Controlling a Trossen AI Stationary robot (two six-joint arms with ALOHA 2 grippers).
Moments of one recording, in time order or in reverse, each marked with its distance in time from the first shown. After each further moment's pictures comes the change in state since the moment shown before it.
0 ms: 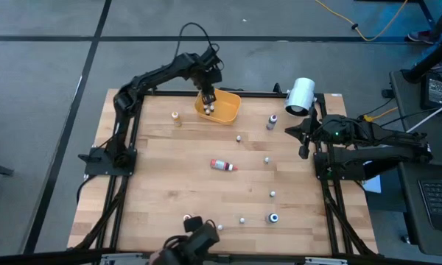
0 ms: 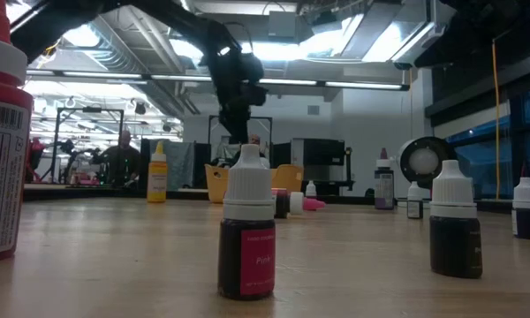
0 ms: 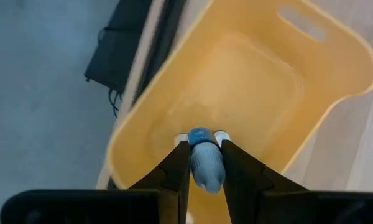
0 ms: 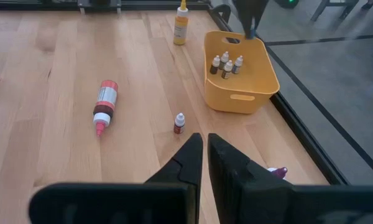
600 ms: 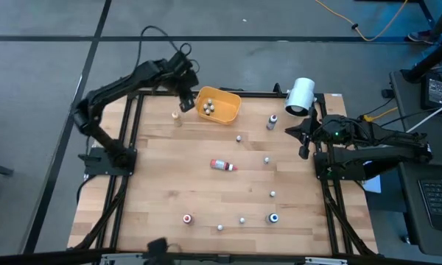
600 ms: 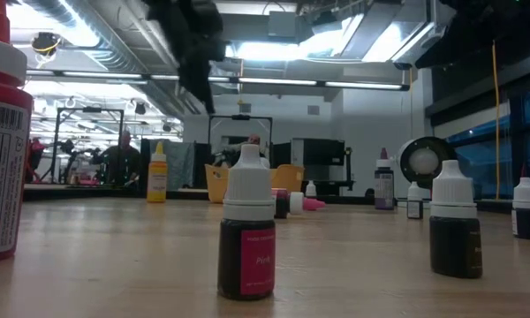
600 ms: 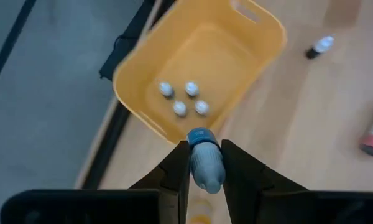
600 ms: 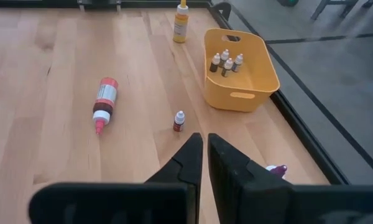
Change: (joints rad) left arm 0.000 -0.493 -0.403 0.052 -0.006 -0.075; right arm 0.000 0.000 0.000 -0.009 0.000 0.000
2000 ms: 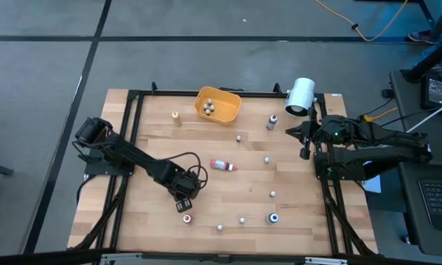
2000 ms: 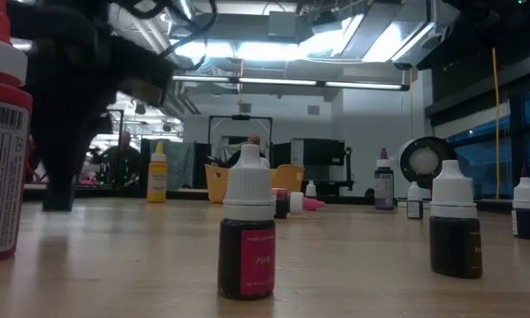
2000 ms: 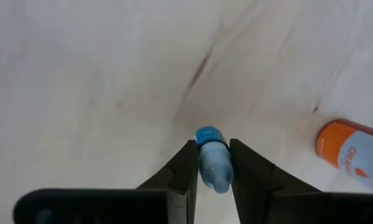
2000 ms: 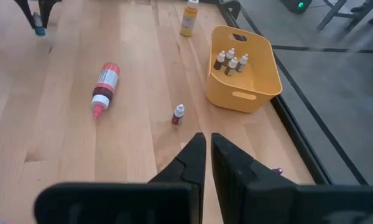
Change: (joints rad) left arm -1.082 0.061 -0.522 0.261 -0.044 -1.143; right arm 0.000 -0.001 0.000 -0.020 -0.008 -0.116
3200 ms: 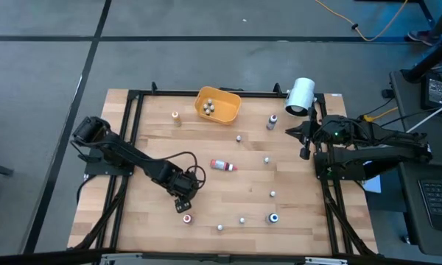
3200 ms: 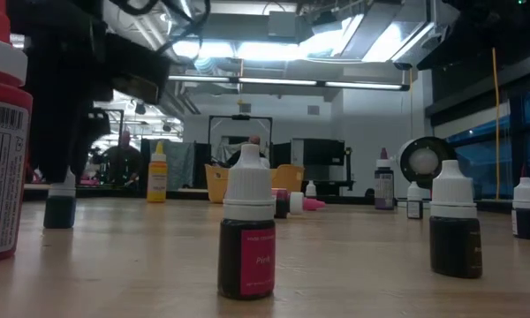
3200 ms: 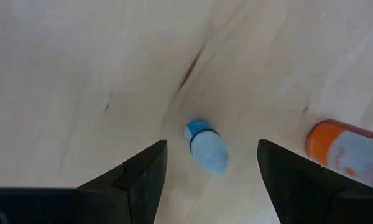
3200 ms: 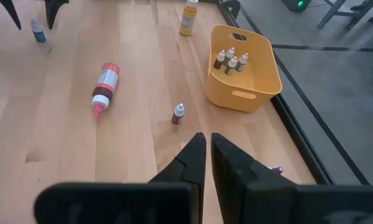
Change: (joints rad) left arm -0.023 -0.015 -0.046 0.080 -0.002 -0.026; right arm 0.000 0.000 0.000 -0.001 0.000 0.006
